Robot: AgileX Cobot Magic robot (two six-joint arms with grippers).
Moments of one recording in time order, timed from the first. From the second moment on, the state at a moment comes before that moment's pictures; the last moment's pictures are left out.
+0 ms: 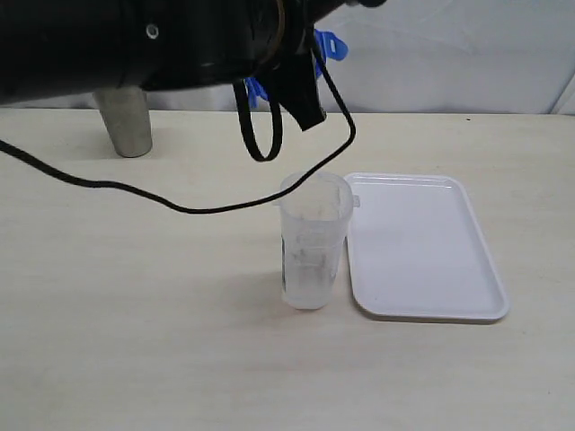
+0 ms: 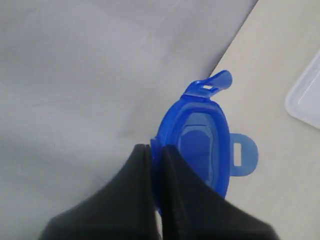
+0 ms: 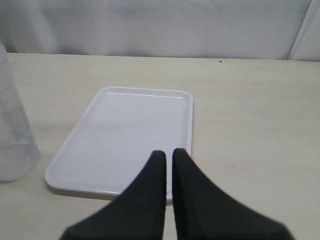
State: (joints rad) left arm -0.94 1.72 -1.45 1.11 0.71 -0.39; right arm 0.08 0.00 0.00 -0.03 0.35 0.01
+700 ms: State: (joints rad) left arm -0.94 1.81 -1.30 1.54 0.67 -0.67; right arm 0.08 0.00 0.00 -0.03 0.35 0.01
